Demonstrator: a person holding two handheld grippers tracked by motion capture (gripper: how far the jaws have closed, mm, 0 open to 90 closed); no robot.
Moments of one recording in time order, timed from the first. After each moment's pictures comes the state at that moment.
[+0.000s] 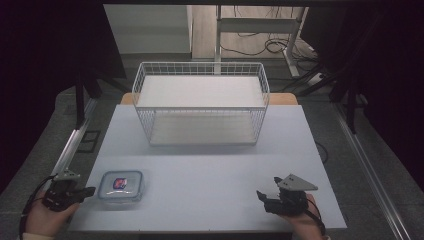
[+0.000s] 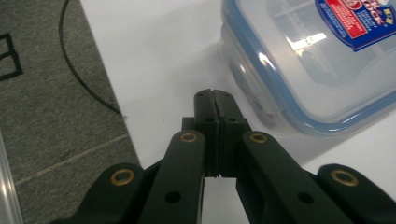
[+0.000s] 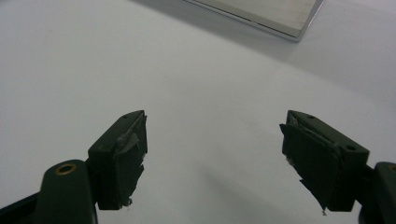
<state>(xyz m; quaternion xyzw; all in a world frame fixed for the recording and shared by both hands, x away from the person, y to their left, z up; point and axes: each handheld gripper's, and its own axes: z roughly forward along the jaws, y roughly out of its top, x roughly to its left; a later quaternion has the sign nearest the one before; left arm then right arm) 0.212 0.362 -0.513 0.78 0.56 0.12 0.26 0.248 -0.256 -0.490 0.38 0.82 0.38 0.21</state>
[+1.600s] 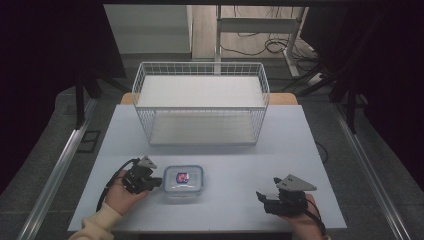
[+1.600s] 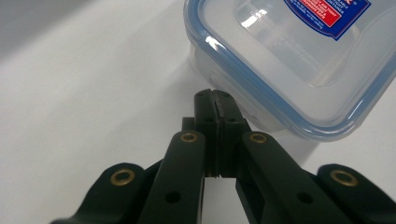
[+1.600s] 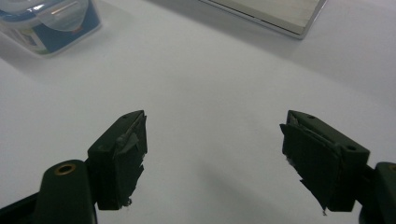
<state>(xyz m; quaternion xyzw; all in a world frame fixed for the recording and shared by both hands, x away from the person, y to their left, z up) 0.284 0.186 -0.510 0.87 0.41 0.06 0.29 0.248 -0.256 -0.490 0.37 0.82 0.38 0.21</state>
